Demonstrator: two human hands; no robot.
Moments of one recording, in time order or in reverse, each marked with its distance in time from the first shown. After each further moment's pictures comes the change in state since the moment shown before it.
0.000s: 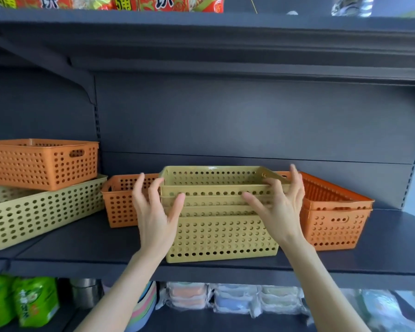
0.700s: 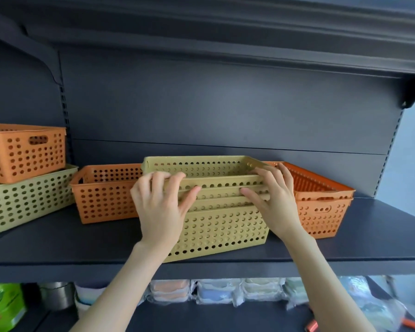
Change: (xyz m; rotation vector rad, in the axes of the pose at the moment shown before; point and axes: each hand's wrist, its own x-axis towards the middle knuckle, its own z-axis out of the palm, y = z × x) left_hand 0.004 0.021 0.038 0.381 0.200 0.390; right_hand 0.007 0.026 -0.007 -0.092 -0.003 -0.151
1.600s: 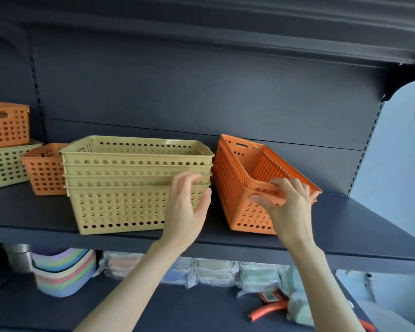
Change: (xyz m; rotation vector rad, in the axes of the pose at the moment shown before) left_hand -0.036 0.192 0.036 -0.585 -0.385 -0.334; right_hand -0.031 0.135 -0.113 0.070 0.051 0.117
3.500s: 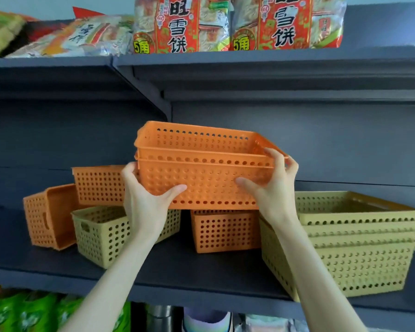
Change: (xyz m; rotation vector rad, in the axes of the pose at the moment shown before) left_hand 0.101 -0.202 -0.410 -0.032 0.462 -0.208; right_hand 0.018 -0.389 0.241 0.451 0.025 -0.029
